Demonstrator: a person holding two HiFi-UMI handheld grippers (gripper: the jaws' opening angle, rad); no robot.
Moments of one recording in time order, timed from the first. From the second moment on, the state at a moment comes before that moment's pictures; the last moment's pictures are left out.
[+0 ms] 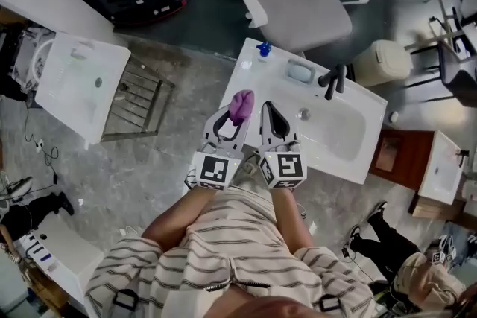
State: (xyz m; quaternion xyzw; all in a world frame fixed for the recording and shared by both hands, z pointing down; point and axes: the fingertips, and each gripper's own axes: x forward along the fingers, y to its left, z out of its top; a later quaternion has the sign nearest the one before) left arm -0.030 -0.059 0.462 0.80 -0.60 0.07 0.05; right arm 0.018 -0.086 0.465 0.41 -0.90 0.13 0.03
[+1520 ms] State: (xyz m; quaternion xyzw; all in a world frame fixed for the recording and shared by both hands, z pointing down) left arm -0.089 -0.163 0.537 0.82 -0.56 0.08 0.11; right arm -0.027 -0.238 0.594 0.50 -0.85 0.14 0.10
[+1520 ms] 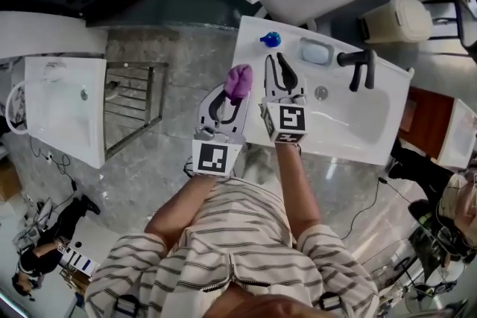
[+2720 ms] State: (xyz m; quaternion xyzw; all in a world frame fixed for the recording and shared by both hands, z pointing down) left arm -0.109 -0.172 0.557 0.81 -0.57 0.09 0.13; right arm -0.038 -0.281 0.625 0.51 -0.85 0.10 0.13
